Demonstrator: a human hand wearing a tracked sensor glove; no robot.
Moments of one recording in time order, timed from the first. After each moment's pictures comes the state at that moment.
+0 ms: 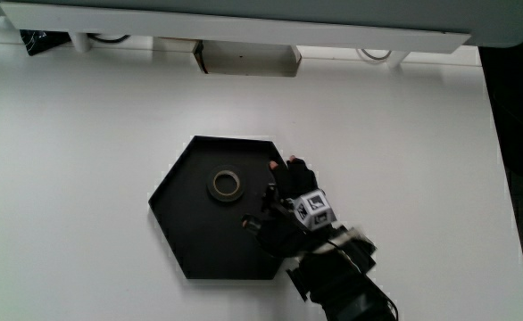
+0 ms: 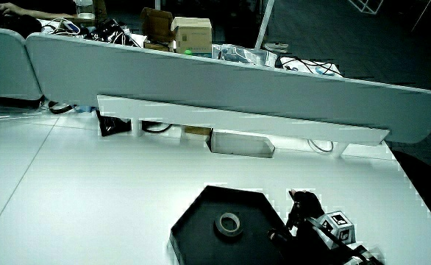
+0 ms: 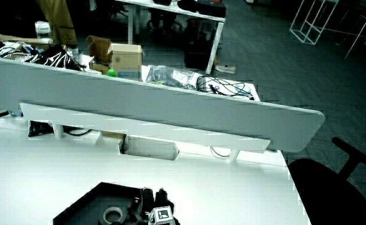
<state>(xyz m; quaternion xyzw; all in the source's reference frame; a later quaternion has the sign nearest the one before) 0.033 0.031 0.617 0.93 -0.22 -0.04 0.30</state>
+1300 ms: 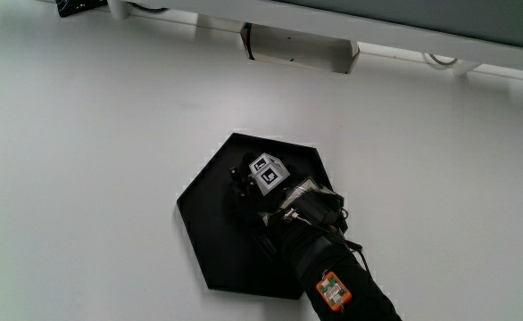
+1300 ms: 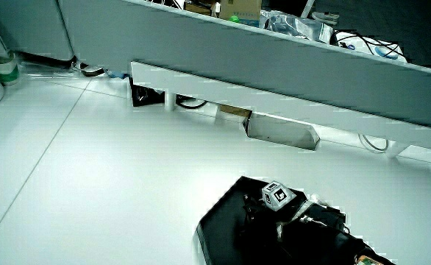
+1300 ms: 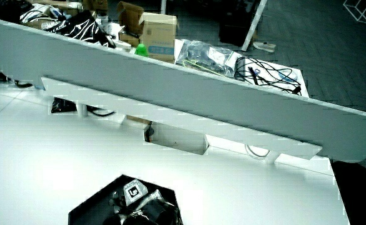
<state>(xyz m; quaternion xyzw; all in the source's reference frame) -0.011 0.000 0.659 0.85 -0.27 -0.22 0.40</state>
